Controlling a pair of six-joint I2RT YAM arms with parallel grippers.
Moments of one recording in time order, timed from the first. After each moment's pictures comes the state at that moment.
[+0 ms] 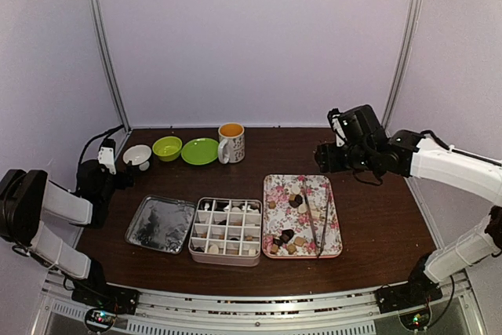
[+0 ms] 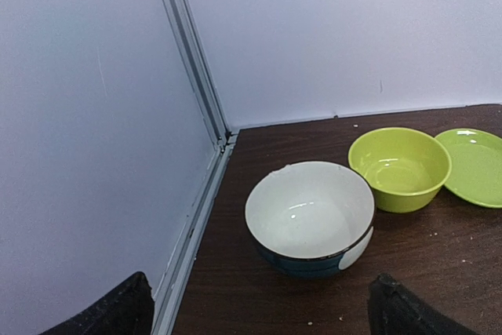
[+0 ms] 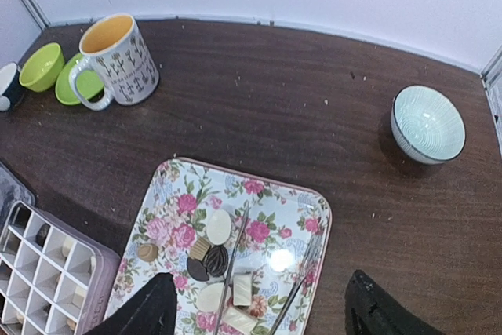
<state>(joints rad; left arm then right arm) 0.01 1.42 0.30 0.97 -0.15 0.18 0.71 1.35 1.10 -0.47 0.34 0.35</state>
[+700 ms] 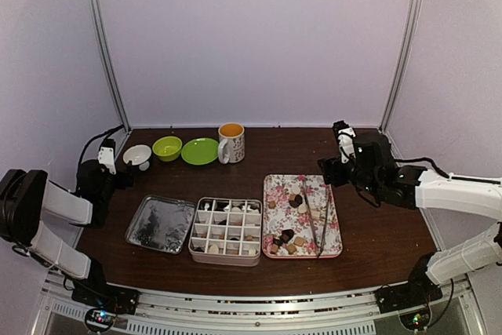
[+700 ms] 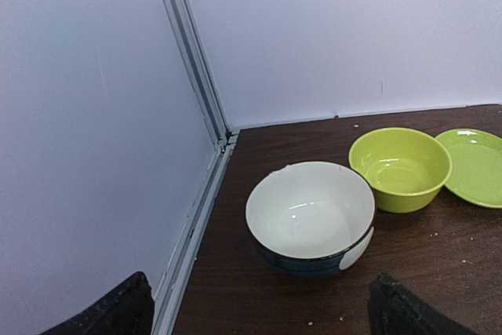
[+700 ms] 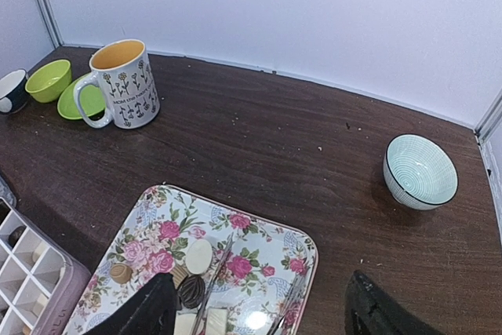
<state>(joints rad) 0.01 1.42 0.30 0.97 -0.15 0.18 0.71 1.22 0.75 0.02 0.38 0.16</state>
